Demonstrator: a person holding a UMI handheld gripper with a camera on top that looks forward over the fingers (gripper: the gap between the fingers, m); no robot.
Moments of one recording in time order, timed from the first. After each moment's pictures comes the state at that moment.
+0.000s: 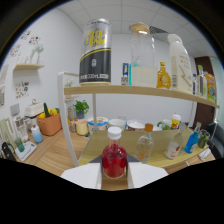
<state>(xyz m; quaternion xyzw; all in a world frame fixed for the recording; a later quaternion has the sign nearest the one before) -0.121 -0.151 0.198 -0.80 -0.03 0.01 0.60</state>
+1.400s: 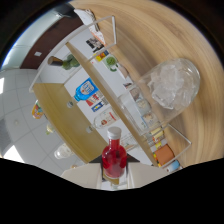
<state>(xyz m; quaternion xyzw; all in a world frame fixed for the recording) -0.016 -0.210 0.226 -0.34 0.54 0.71 0.30</state>
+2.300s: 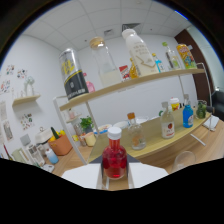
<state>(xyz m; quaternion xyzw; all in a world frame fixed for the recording) -0.111 -0.191 0.205 -0.76 0.08 0.14 0.63</state>
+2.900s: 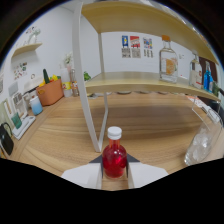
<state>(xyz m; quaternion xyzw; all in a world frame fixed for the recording) -0.163 -0.194 0.024 -0.87 -0.01 0.04 0.49</state>
